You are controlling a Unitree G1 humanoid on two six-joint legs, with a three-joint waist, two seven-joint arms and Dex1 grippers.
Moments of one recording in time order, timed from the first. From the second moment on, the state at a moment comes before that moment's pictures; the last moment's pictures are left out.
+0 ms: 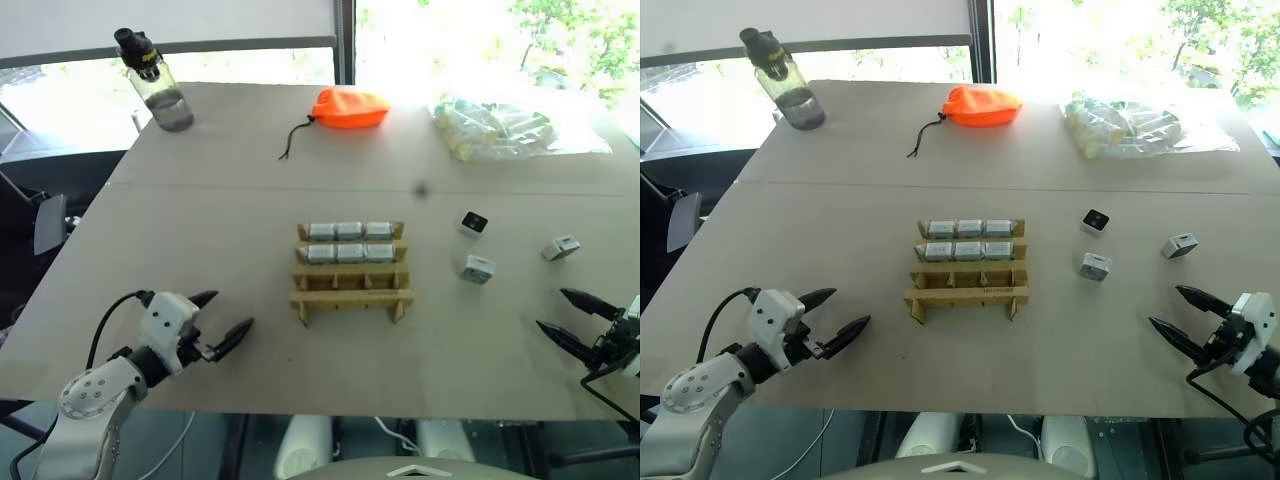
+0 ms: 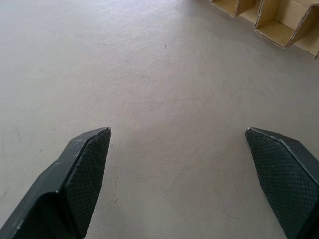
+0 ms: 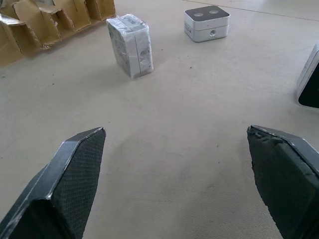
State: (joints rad) left arm 0.35 0.65 0.29 -0.20 -0.34 0.10 -0.76; right arm 0.10 -0.66 -0.44 0.41 0.53 -0.18 1.33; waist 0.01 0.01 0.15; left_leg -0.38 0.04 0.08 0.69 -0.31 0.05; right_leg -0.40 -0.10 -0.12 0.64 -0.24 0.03
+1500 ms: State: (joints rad) left arm 0.31 0.99 0.52 -0.46 -0.76 0.39 -1.19; right arm -0.07 -0.99 -0.34 0.49 0.24 -0.15 1.06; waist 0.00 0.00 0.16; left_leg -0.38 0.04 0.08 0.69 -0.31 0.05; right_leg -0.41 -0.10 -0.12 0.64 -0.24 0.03
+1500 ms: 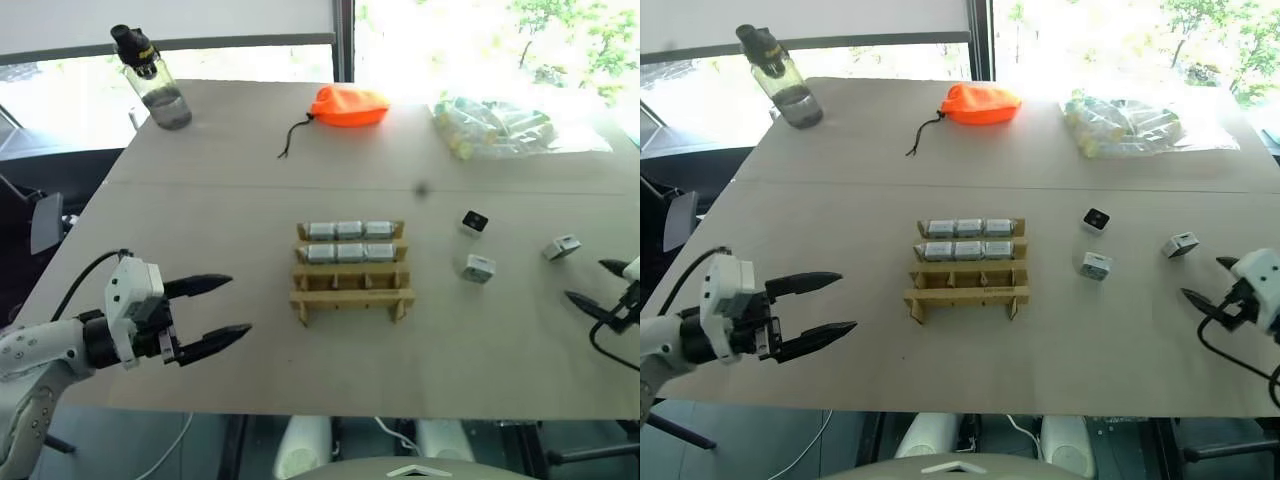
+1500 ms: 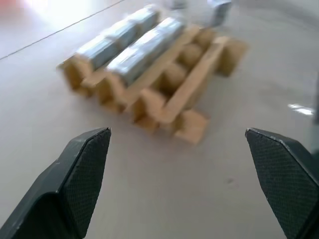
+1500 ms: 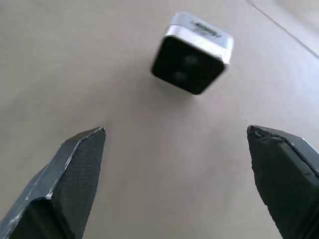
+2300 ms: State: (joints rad) left arm 0.15 1.01 0.43 -0.54 -0.79 0.43 -1.29; right arm -0.95 -1.03 0.20 1.18 -0.24 -0.66 1.41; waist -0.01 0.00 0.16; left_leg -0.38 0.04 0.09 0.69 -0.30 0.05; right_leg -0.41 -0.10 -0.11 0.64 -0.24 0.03
